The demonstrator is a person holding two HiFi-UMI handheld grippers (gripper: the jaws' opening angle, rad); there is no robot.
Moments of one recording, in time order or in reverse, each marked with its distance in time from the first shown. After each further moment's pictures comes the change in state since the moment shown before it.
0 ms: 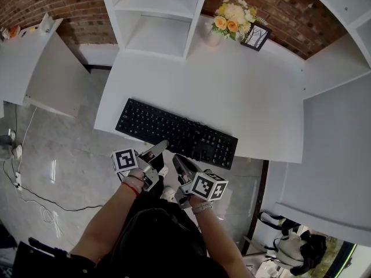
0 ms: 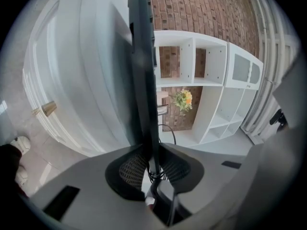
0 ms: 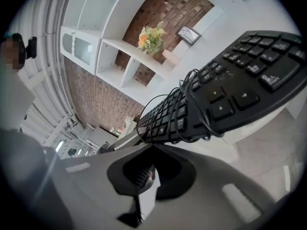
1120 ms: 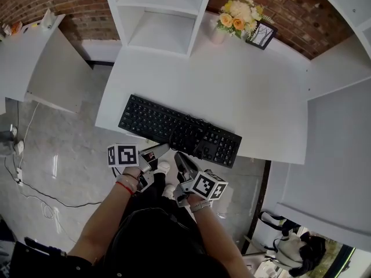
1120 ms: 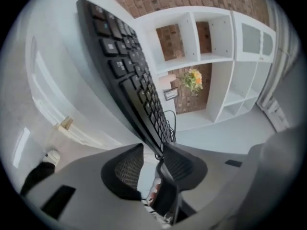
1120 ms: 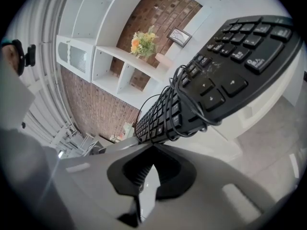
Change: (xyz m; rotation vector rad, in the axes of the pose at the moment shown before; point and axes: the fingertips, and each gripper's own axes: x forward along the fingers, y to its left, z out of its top) left arm -0.011 0.004 -0.015 0.129 0.195 0.180; right arm 0.005 -0.007 0.000 0.073 -0.068 0.006
